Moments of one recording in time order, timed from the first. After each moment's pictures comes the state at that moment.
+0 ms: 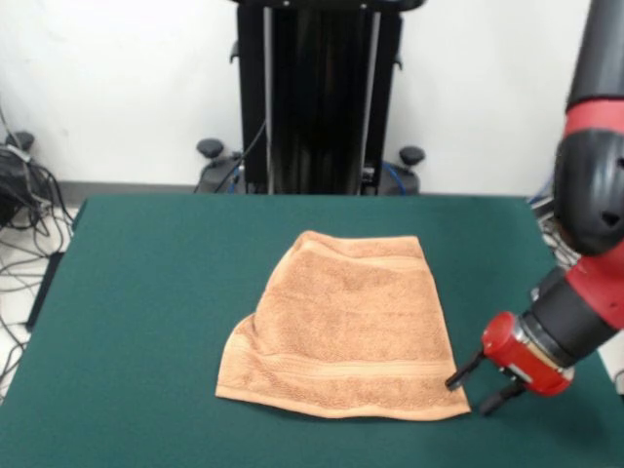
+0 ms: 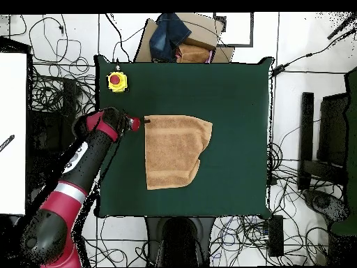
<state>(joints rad) 0.49 0.53 -1.14 0.71 0.74 0.70 2.19</state>
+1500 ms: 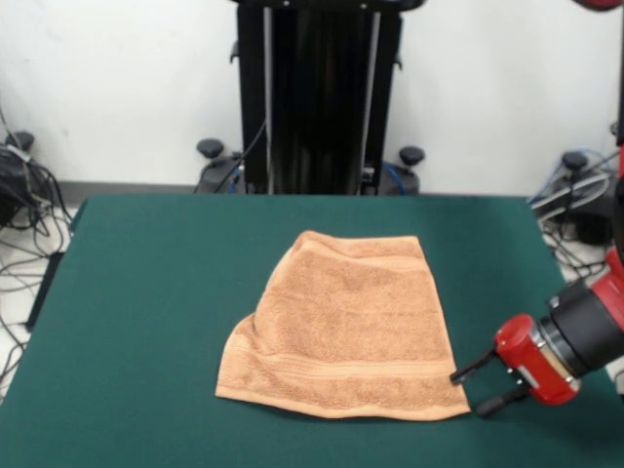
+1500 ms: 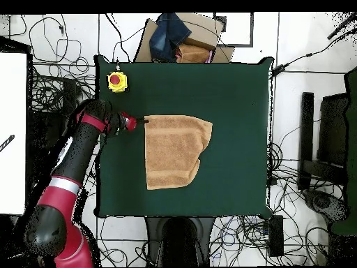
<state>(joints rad) 0.43 0.62 -1.39 0.52 0.72 0.91 2.43</state>
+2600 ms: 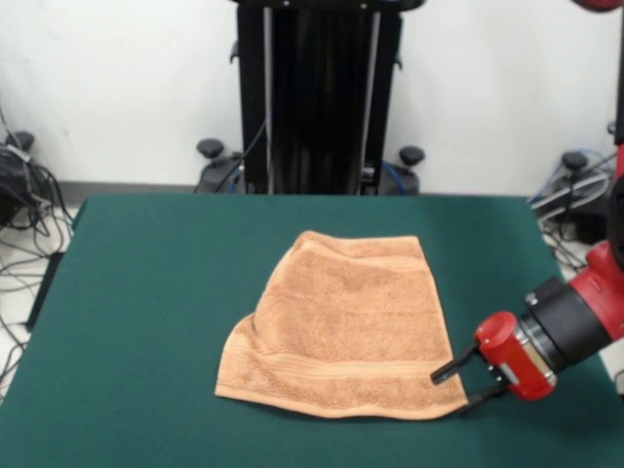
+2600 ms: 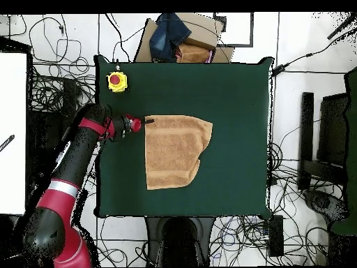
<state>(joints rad) 0.45 0.64 -1.37 0.54 0.58 0.86 2.43</state>
